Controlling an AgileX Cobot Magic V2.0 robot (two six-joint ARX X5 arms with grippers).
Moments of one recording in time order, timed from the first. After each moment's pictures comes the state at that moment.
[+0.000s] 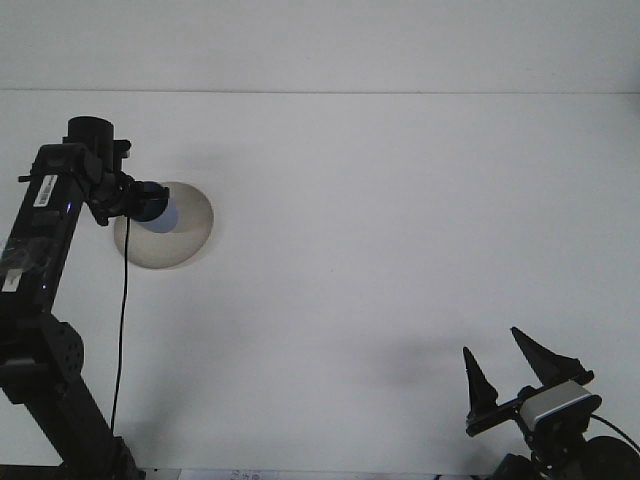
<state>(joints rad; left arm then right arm) 0.09 1.92 1.86 -1.00 0.01 0.04 0.80 0.09 0.61 -0.64 0.39 0.11</state>
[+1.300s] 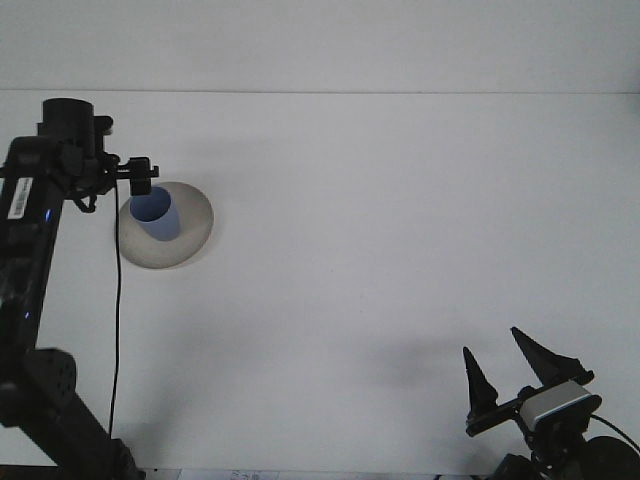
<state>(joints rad) 0.09 1.79 1.97 -1.02 0.03 0.01 0.80 0.09 0.61 -0.64 0.39 0.11</state>
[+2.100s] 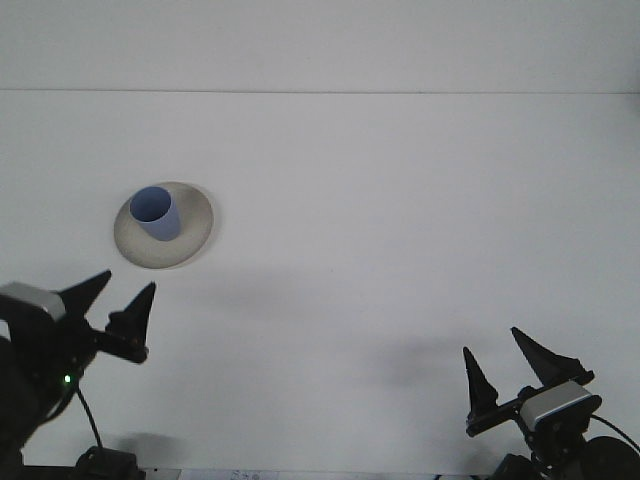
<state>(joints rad) -0.16 0.59 1.12 -0.68 0.18 -0.11 0.80 0.09 0.61 -0.64 0.39 0.11</state>
